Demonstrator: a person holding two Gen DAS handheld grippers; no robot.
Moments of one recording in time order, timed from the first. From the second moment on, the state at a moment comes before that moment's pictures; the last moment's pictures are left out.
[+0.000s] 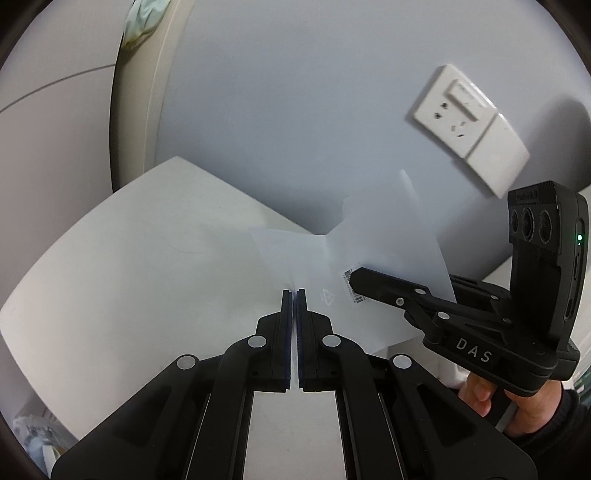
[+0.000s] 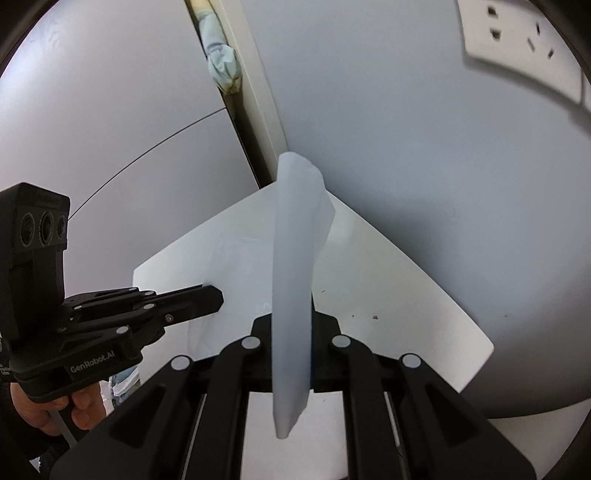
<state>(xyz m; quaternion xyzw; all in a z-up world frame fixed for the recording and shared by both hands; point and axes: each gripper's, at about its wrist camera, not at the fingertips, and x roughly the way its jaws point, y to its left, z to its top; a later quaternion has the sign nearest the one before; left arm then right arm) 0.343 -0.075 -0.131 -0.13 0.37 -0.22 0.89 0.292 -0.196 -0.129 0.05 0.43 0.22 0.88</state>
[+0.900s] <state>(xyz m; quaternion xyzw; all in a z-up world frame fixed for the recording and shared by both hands) 0.205 0.049 -0.074 -0.15 0.32 -0.14 0.93 0.222 -0.070 -0.074 0.01 0.38 0.32 0.87</state>
